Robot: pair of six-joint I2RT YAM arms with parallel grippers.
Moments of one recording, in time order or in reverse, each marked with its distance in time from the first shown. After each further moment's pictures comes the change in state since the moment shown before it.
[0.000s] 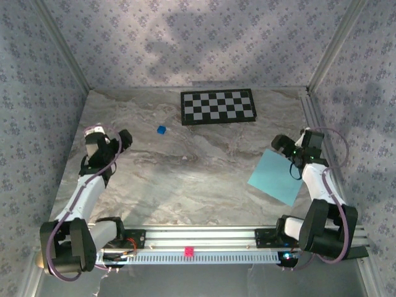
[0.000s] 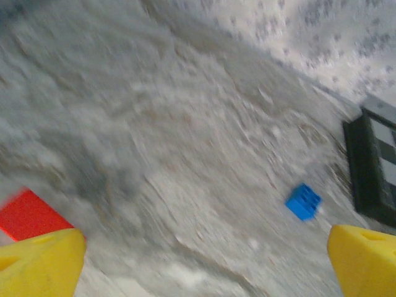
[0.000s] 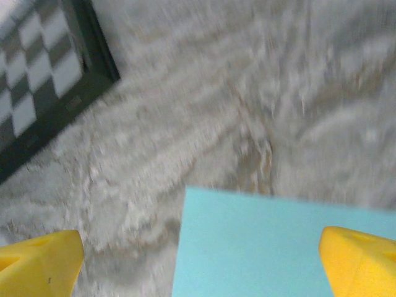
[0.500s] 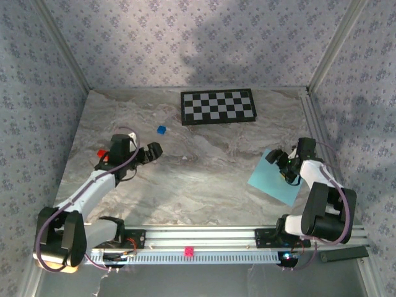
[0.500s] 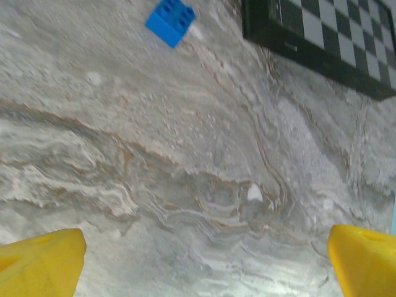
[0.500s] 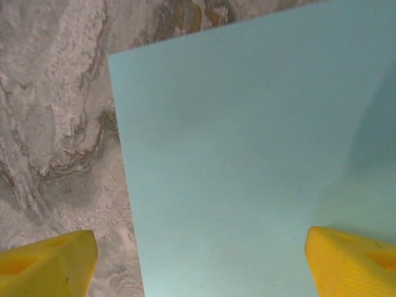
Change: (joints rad) left arm -0.283 0.074 0.022 -0.158 0.215 -0.105; right arm -0.002 0.137 -0.035 -0.153 -0.100 0.090
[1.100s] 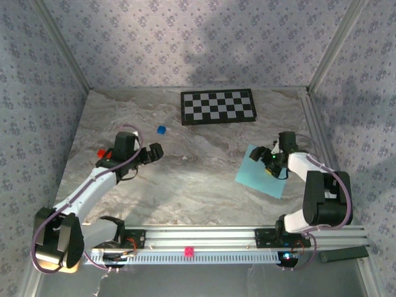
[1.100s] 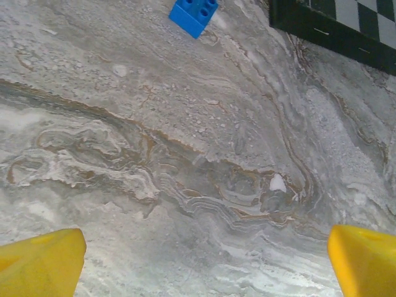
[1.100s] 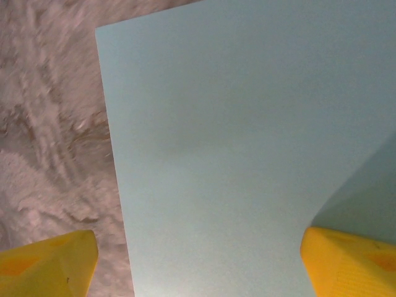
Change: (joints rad) left arm -0.065 -0.013 0.080 -0.162 -0.156 0.016; right arm 0.246 0.129 0.068 0.071 -0.020 0.059
